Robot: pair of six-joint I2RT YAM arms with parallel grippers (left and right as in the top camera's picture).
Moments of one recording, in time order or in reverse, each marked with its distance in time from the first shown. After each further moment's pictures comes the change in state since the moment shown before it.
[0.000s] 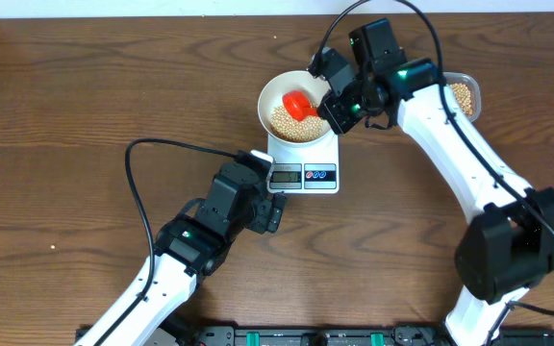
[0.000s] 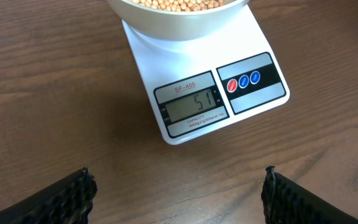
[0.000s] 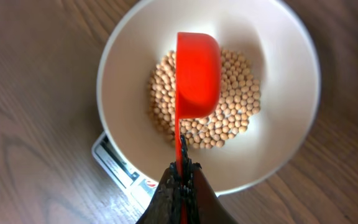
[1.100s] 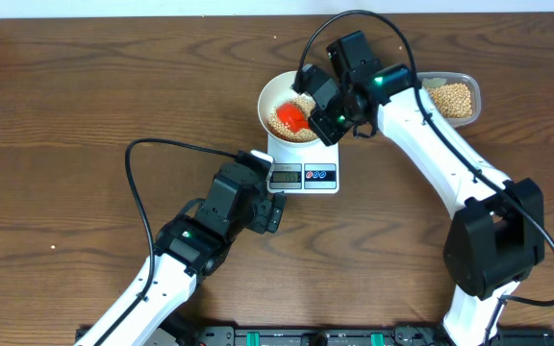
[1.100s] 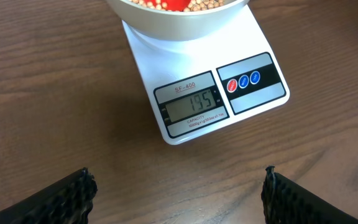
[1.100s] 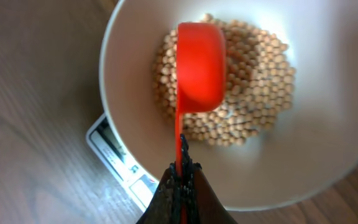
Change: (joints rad) left arm 0.000 0.000 0.000 0.000 0.000 0.000; right arm 0.065 0.036 0.000 -0.034 0.054 -0.051
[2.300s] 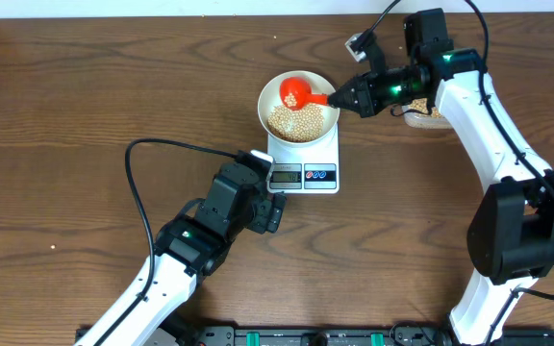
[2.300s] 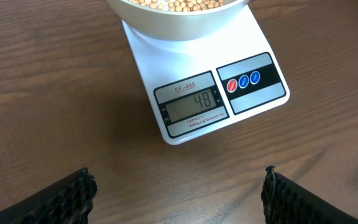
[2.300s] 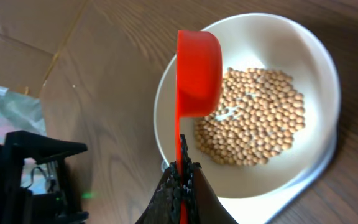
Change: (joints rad) left arm 0.000 0.000 0.000 0.000 0.000 0.000; right arm -0.269 0.013 0.000 0.069 -0.583 0.124
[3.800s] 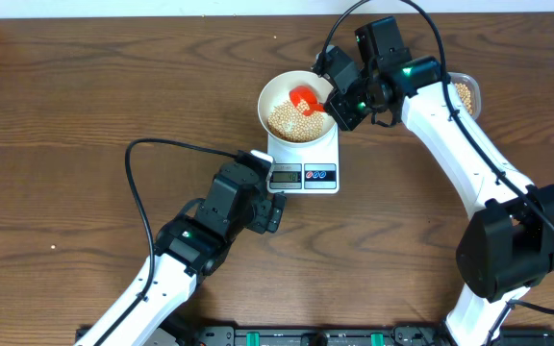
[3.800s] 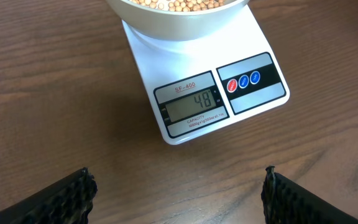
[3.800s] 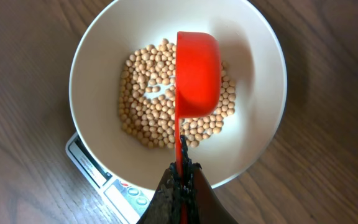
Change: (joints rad) left arm 0.000 0.000 0.000 0.000 0.000 0.000; right arm 0.179 -0.053 0.000 -0.021 0.557 -0.159
